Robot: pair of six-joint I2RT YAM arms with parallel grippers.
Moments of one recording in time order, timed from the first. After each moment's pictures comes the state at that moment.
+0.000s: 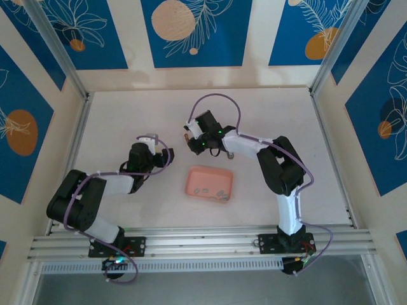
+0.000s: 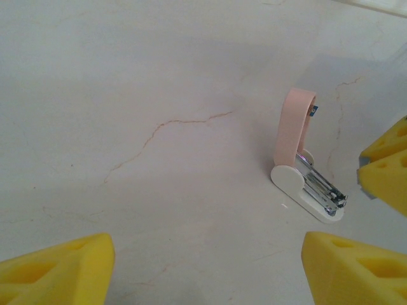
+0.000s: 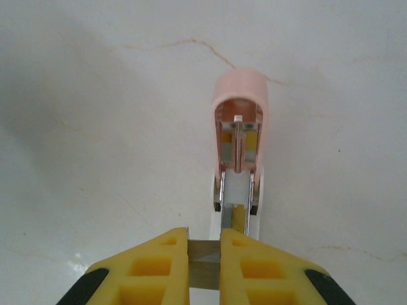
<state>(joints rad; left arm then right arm) -0.35 1.52 0.48 0.57 0.07 -0.34 0.65 2.00 1.41 -0.28 -0.18 -0.02</state>
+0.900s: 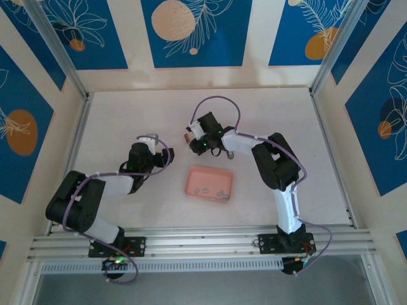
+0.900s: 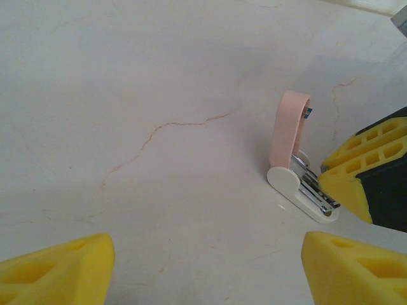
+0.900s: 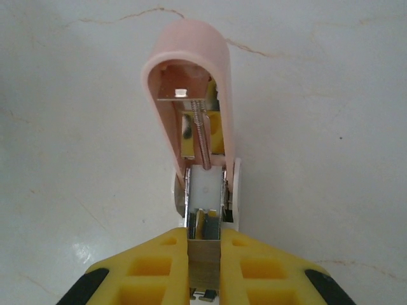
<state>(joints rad) -0.36 1.51 0.48 0.56 0.07 -0.33 0.62 2.08 1.42 -0.26 -0.21 -0.02</state>
